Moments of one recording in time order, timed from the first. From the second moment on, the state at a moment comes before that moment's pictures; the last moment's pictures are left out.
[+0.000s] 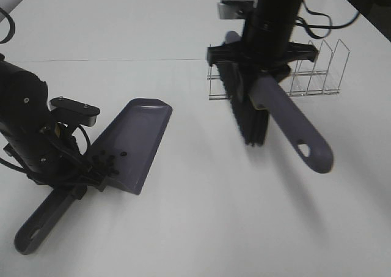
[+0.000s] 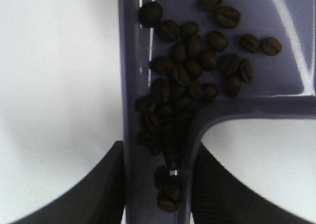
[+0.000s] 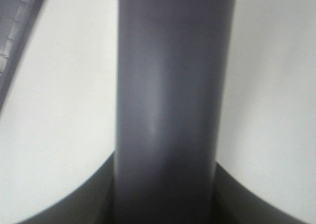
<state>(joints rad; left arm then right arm) -0.45 1.92 -0.91 0.04 0.53 -0.12 0.37 2.09 -1.70 0.09 1.22 0.19</state>
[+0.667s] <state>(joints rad) -0.45 1.92 -0.91 0.04 0.54 -0.12 0.01 2.09 -1.49 0.04 1.22 0.05</state>
